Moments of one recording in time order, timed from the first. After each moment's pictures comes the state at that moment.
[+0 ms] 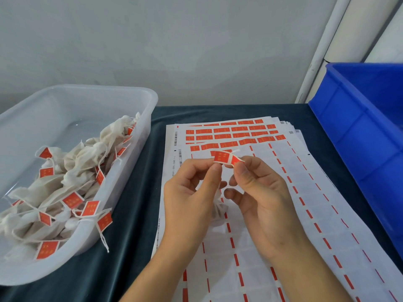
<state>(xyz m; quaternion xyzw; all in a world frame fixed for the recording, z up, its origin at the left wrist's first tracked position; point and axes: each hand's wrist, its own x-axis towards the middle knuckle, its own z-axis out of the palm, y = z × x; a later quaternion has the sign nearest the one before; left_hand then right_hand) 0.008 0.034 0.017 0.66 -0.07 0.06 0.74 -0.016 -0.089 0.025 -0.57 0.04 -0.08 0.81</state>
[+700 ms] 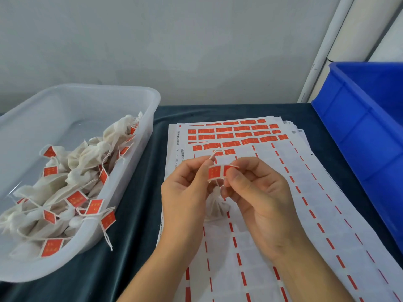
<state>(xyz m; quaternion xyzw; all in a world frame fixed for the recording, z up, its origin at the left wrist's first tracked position) 0.013 0.037 0.019 0.60 0.00 0.01 0.80 -0.017 -0.084 0.027 -0.58 0.01 -0.10 0.81</state>
